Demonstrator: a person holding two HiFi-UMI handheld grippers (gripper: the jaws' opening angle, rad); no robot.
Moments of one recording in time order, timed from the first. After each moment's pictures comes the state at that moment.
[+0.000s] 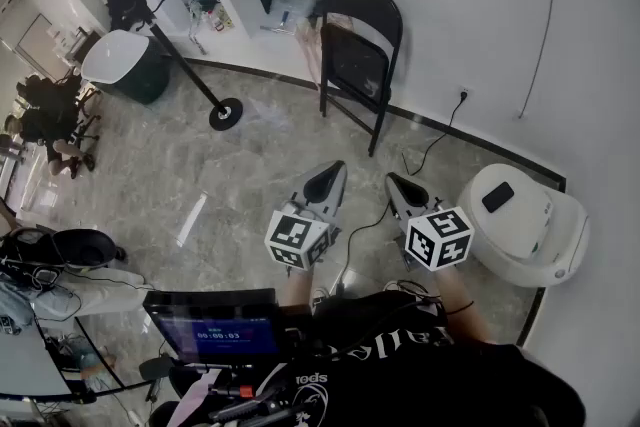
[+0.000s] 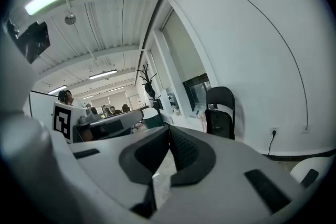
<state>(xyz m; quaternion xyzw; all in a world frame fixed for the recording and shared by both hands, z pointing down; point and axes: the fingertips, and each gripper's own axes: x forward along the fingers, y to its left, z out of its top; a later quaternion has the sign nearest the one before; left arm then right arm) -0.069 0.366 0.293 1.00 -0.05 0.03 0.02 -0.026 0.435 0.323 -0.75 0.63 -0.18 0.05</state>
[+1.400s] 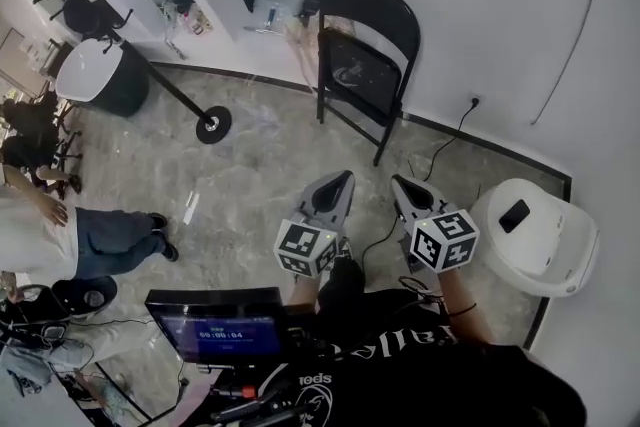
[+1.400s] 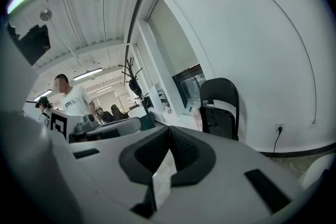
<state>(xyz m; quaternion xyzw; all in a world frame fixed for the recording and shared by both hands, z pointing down) 0.035 0.189 0.341 1.00 -0.01 0.06 0.07 0.077 0.251 0.357 -0.77 0.60 -0.23 0.06</state>
